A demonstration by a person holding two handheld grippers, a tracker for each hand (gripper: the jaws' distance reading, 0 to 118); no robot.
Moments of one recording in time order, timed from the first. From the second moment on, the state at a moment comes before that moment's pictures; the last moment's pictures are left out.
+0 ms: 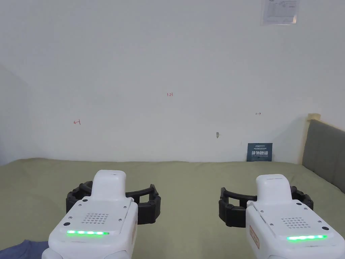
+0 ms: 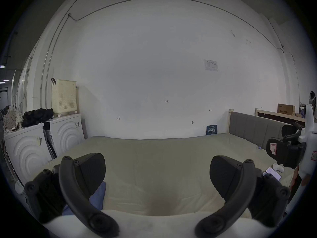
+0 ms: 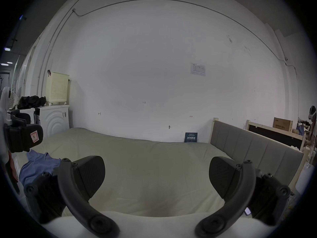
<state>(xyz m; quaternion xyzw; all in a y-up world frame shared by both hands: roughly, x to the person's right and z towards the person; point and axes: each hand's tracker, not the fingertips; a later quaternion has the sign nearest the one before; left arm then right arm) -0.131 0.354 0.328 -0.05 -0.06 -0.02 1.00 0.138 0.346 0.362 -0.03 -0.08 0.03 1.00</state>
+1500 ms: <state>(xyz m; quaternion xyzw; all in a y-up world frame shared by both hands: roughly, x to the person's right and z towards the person) -0.335 0.344 0.382 -0.10 0.17 -0.02 0.98 -0.050 0.327 0.305 -0.07 0.12 0.02 0.99</state>
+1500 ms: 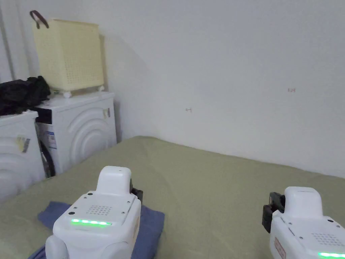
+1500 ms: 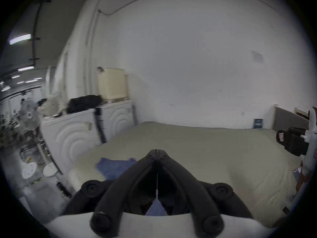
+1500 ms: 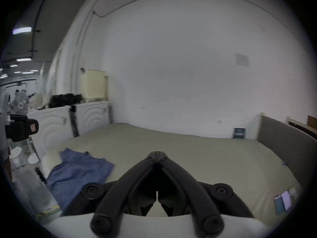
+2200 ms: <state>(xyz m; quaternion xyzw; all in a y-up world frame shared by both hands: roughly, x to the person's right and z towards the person) -0.469 0.307 0.396 -0.15 0.28 0.01 0.95 -0.198 0.286 0.273 -0.10 0.26 0.02 0.96</state>
